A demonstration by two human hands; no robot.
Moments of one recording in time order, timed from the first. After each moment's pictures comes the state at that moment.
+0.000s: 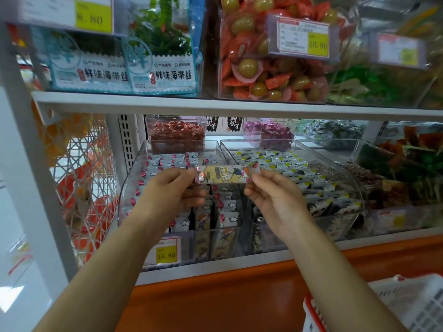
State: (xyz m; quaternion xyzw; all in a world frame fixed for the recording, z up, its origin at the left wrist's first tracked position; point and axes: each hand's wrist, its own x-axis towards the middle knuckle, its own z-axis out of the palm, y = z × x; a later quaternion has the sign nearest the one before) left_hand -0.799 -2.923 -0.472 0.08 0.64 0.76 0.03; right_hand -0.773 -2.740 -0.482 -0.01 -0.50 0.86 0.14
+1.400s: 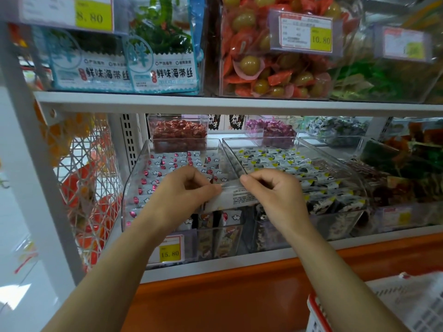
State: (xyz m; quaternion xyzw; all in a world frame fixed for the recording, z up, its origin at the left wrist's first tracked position) left_hand -0.788 -2.920 -0.465 0.17 0.79 0.59 -0.02; right_hand -0.768 -2.741 -0.484 0.12 -0.80 0.51 0.29
